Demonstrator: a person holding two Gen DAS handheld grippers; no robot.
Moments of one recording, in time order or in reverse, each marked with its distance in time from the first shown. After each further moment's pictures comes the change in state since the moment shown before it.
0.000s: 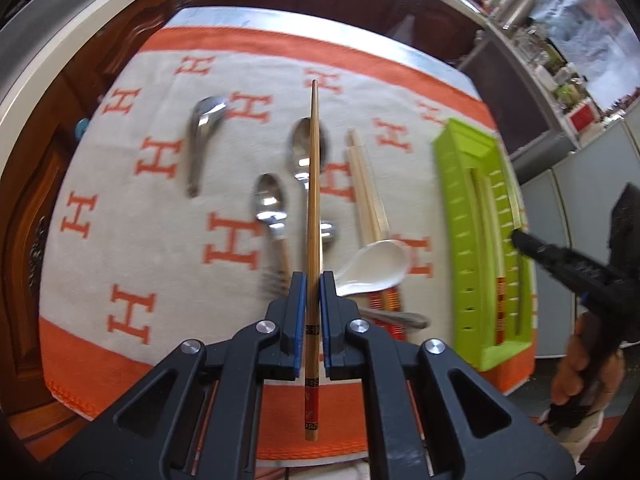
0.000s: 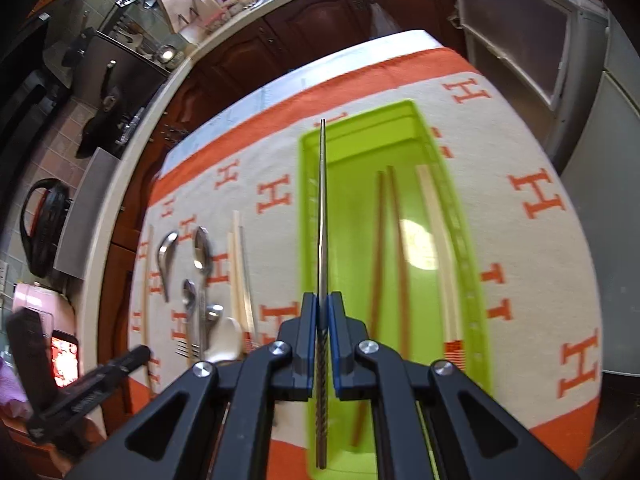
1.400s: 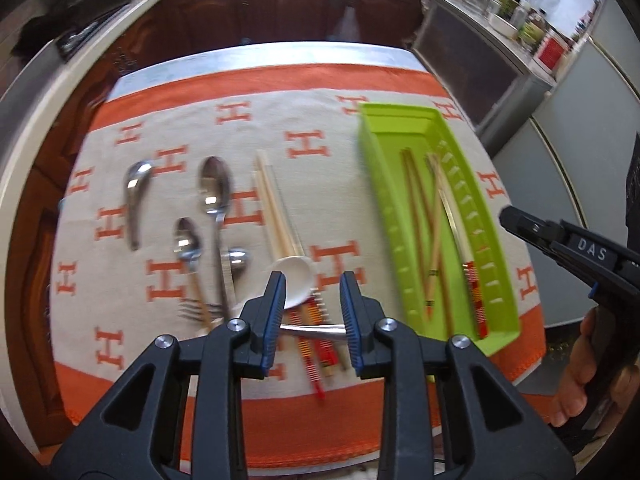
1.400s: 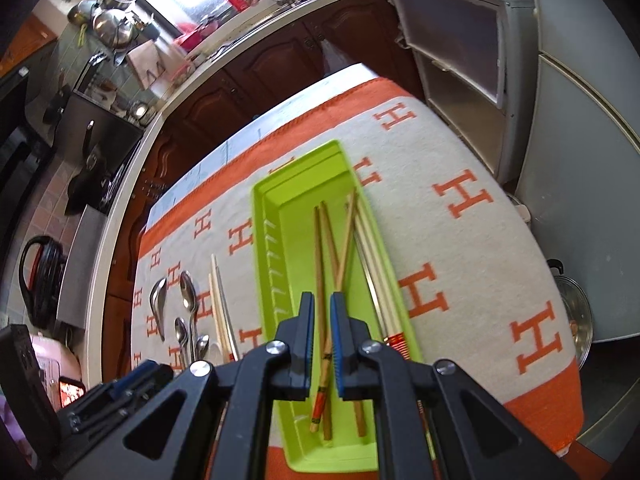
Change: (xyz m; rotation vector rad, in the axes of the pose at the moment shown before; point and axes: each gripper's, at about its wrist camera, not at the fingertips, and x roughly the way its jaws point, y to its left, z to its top) left arm -0.005 -0.096 -0.006 0.209 -0.050 0.098; right arm -0.040 -0.017 -0.016 0.124 -0.139 -0.002
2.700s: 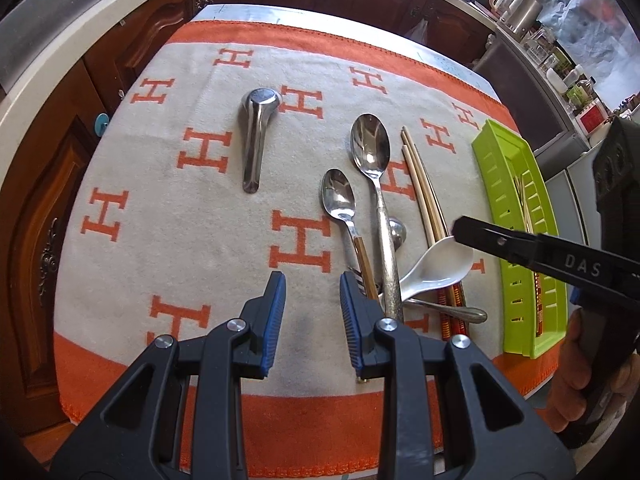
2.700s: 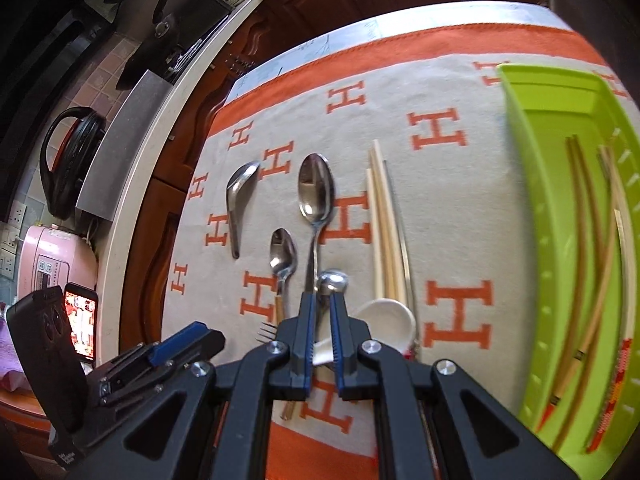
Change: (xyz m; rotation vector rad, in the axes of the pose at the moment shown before) left arm 0.036 0.156 -0.036 -0.219 0.032 -0.054; right arm 0.124 0.149 -0.036 -0.241 0.320 0.209
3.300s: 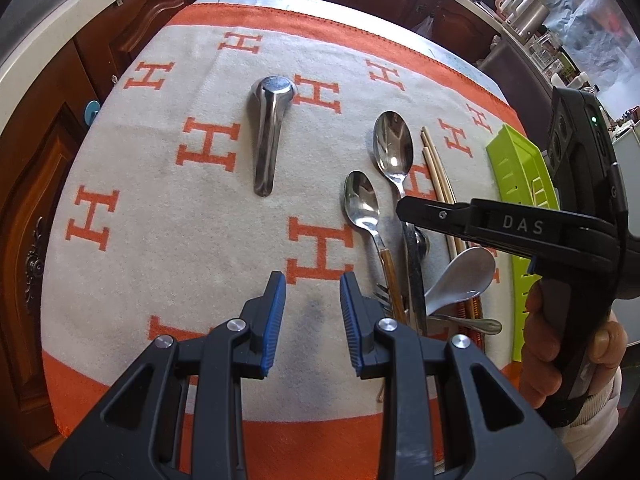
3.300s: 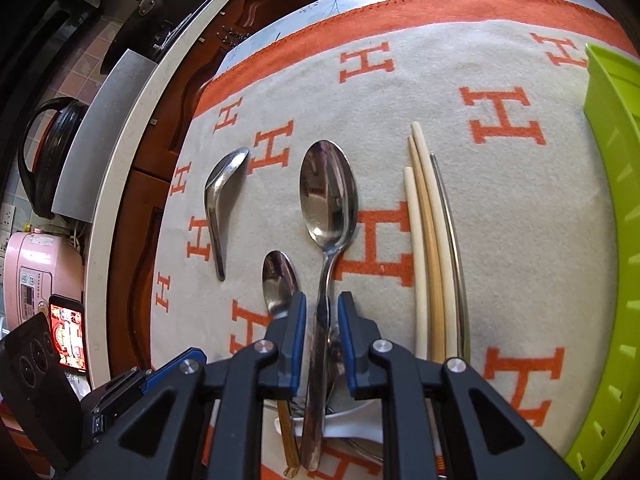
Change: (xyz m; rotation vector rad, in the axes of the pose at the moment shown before) left arm 0.025 0.021 0.012 -0.026 0.030 -0.034; right arm 0.059 0.006 0.025 -0.016 0.077 -0.017
